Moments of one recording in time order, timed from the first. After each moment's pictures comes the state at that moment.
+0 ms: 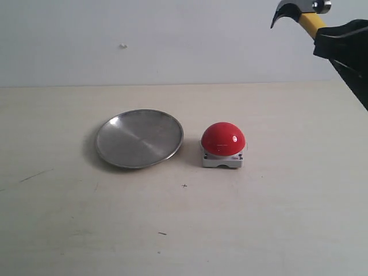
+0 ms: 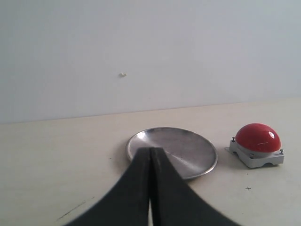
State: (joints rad) left arm -0.16 0.01 0.00 -1.08 0.21 1.04; right arm 0.05 1.10 -0.62 -0.49 -0.22 0.67
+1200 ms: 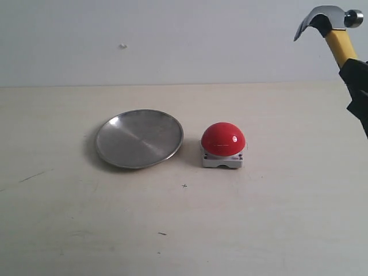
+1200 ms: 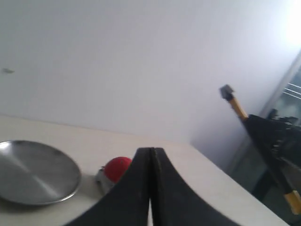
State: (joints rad) left arm -0.16 0.01 -0.02 -1.71 0.46 1.20; right arm 0.05 0.95 -0.25 -0.19 -0.66 0.46
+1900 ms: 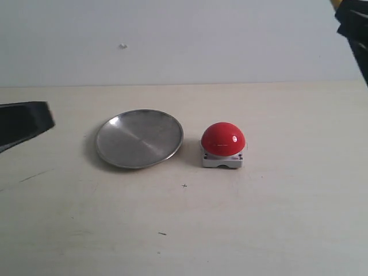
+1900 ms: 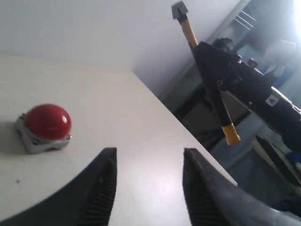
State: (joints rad) left arm -0.17 0.82 -0.41 -1.74 0.86 1.30; right arm 0.09 1.03 -0.54 -0.16 -0.39 0.42
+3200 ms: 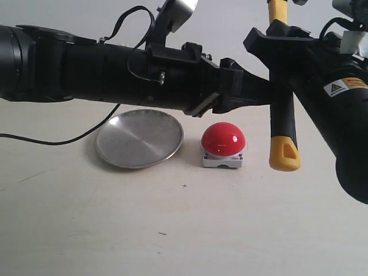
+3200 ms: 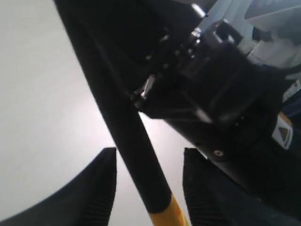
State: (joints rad) left arm -0.68 1.73 -1.16 -1.73 0.76 1.42; right arm 0.54 1.45 -0.59 0.69 -0.99 0.00
